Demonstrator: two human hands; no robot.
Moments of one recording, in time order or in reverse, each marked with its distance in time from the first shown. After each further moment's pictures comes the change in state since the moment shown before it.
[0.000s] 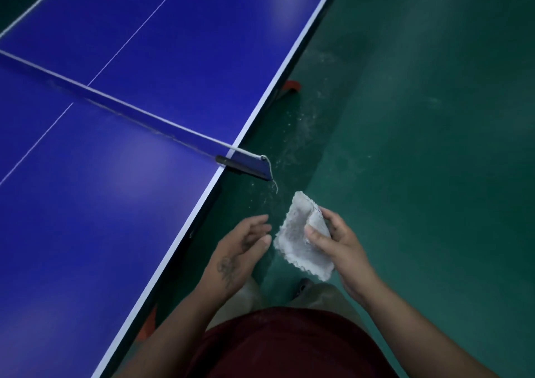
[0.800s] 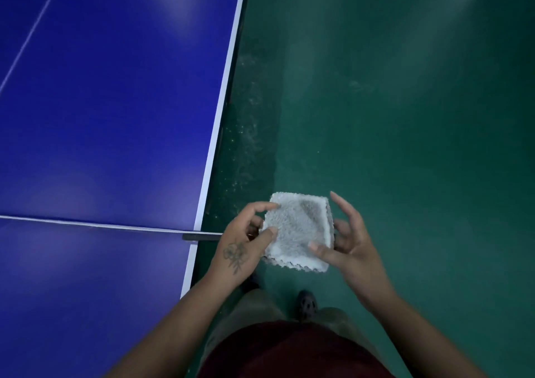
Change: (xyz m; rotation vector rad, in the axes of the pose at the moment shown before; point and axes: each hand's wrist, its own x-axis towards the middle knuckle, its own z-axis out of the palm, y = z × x) left_hand 0.243 0.042 -0.049 0.027 -0.360 0.121; right_hand 0.101 -0.075 0.040 0.027 0.302 -0.204
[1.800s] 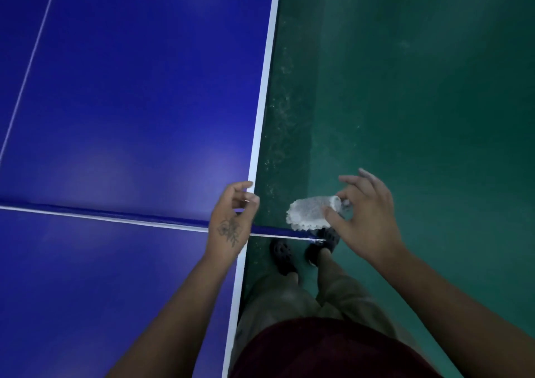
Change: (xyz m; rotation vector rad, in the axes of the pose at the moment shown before) left_hand 0.050 -0.053 -0.126 0.111 0.336 -0.135; right_hand 0.120 0.048 0.085 -1.129 0.071 -0.176
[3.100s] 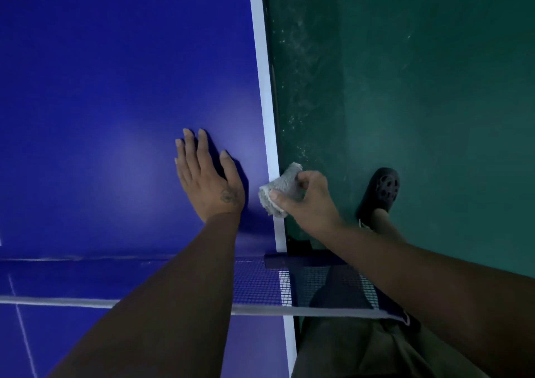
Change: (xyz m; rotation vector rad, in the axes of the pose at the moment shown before) left_hand 0.208 -0.126 0.003 0.881 0.404 0.279; right_hand 0.125 -0.047 0.204 0.867 -0.341 0.597
